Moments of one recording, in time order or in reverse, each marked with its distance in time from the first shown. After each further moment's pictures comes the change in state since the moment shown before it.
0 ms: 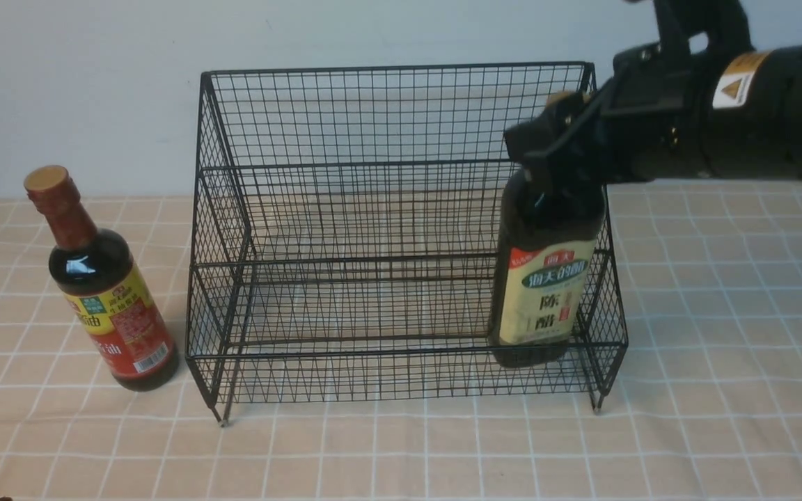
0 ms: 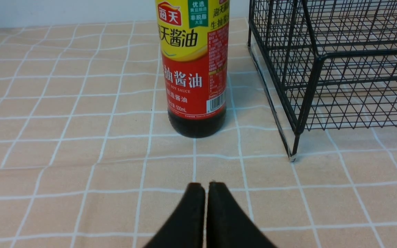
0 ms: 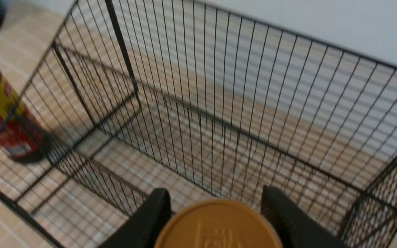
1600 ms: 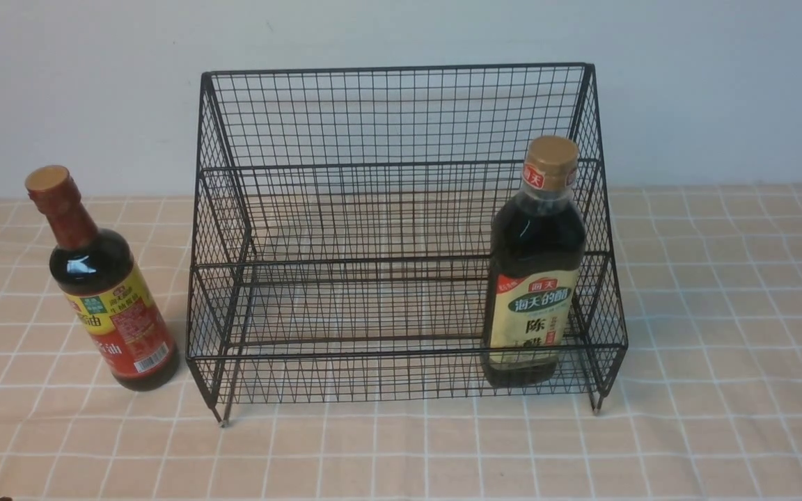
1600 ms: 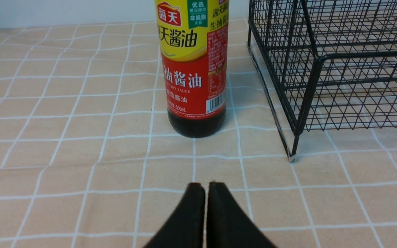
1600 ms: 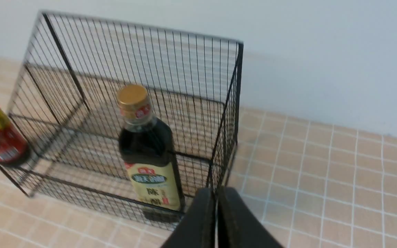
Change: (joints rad) right arm 0.000 -0.766 0.019 -0.347 0.598 0.414; left arm 0.000 0.000 0.000 0.000 0.000 0.000
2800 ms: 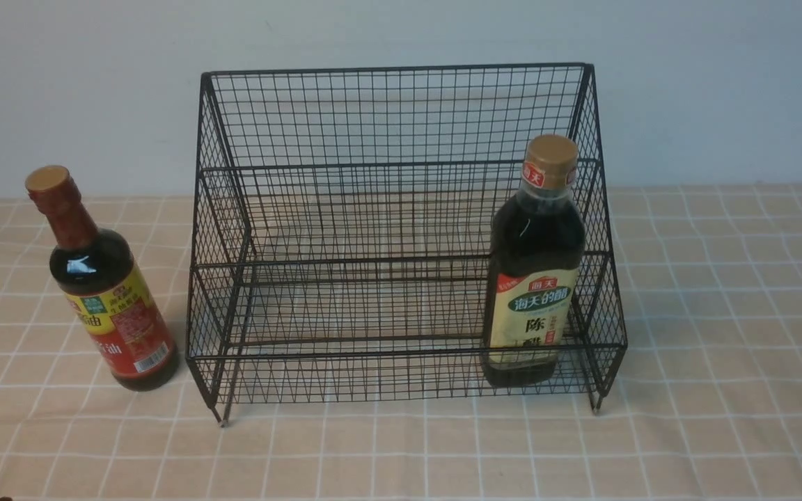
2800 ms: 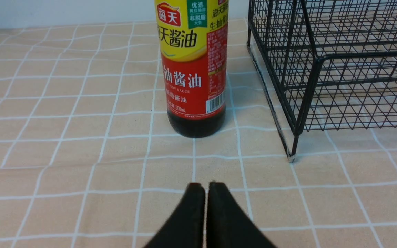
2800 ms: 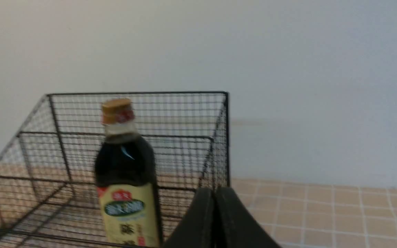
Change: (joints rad) right arm -0.265 -0.540 0.835 0.127 -0.671 -0.092; left arm 0.000 0.000 0.000 0.000 0.000 0.000
